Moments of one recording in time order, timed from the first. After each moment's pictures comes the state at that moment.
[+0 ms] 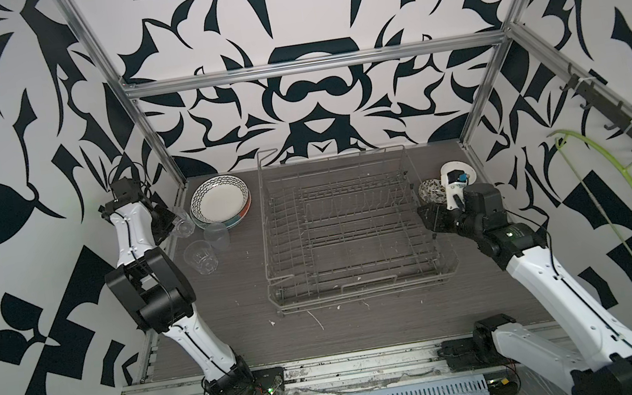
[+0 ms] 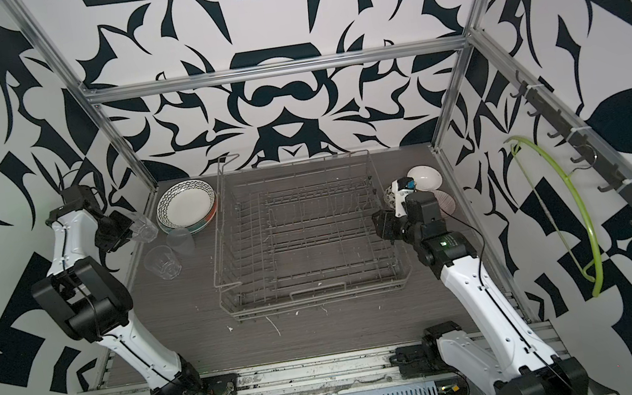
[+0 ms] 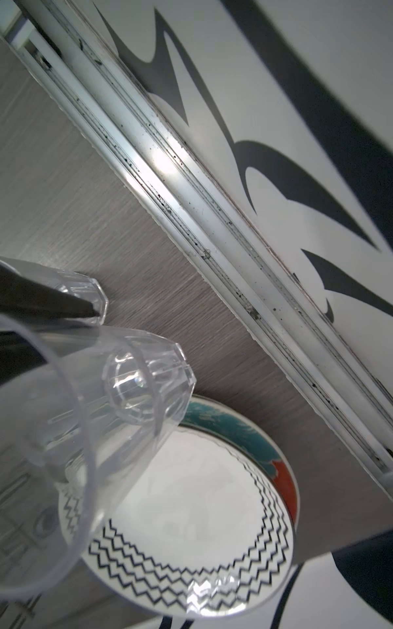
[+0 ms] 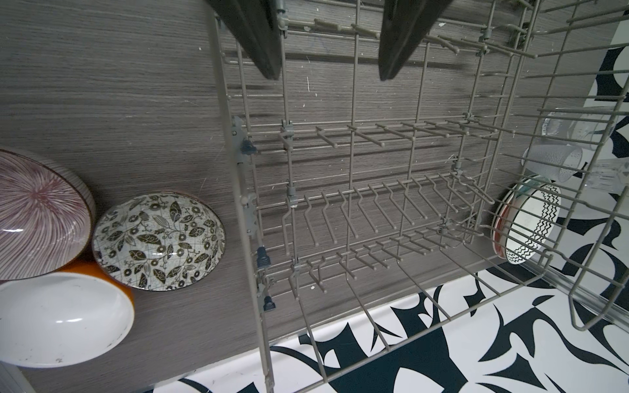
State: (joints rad) left arm 0.44 1.90 1.77 -1.00 0.06 -0.46; right arm 0.15 0.94 0.82 -0.48 -0.19 0.38
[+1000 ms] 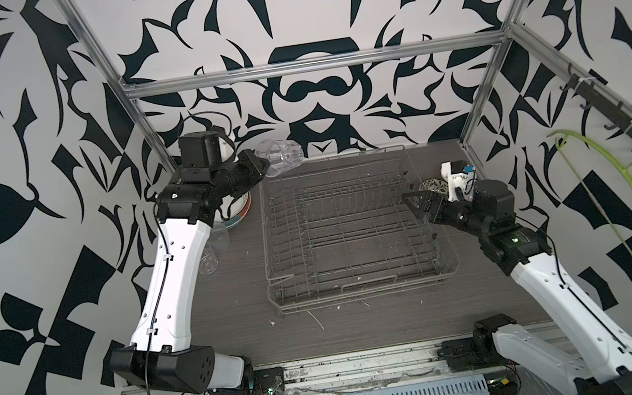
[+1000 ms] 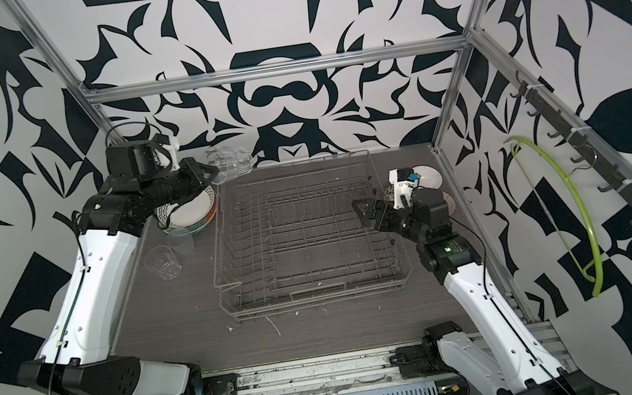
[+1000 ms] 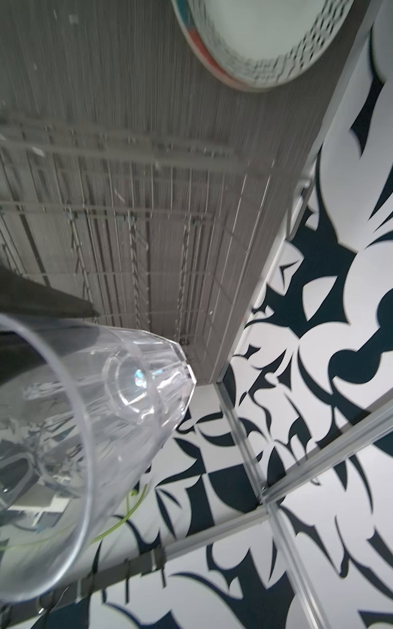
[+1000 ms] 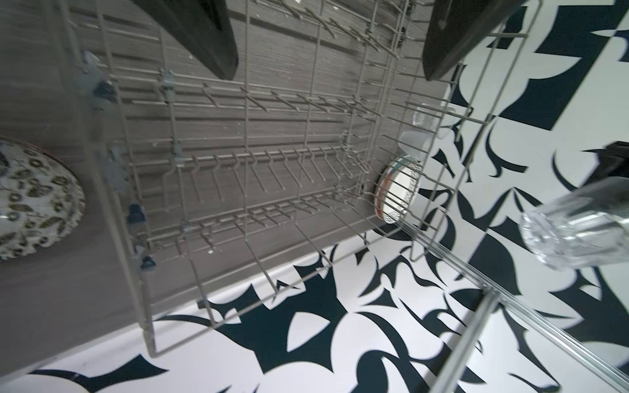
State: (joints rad) left arm -0.27 1.44 1.74 -0.80 0.38 -0.68; right arm 0.16 0.89 0.81 -0.21 -0.46 0.63
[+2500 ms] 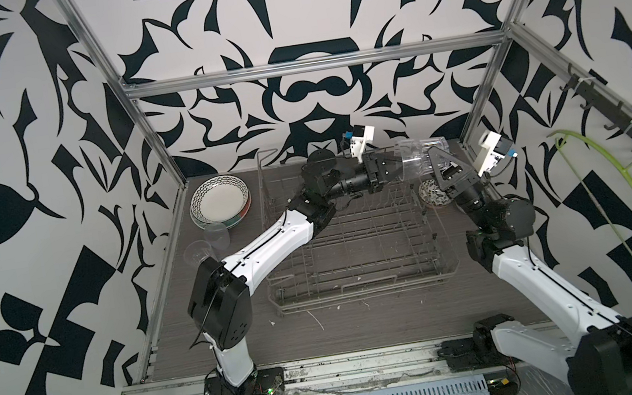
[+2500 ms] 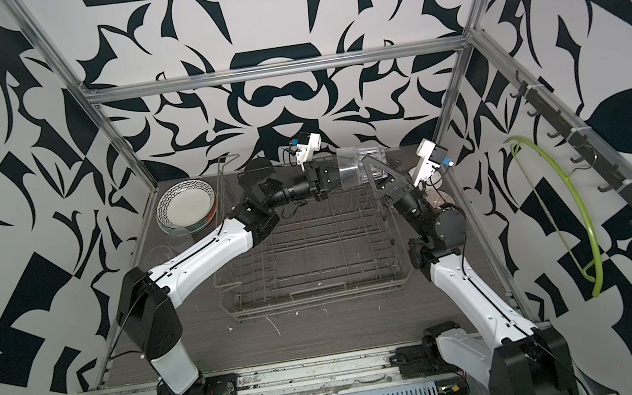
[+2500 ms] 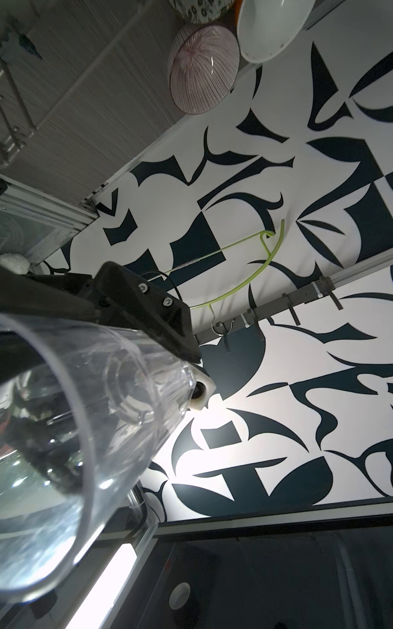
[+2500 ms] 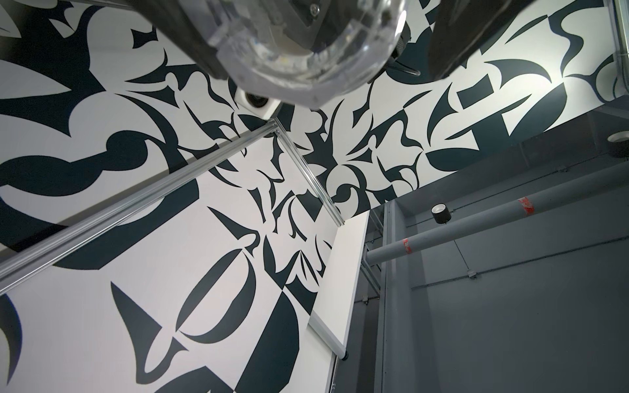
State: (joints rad) left arm -0.80 1.80 1.56 0.50 0.75 -1.31; right arm 0.17 1.03 0.67 1.12 -0.48 1.15
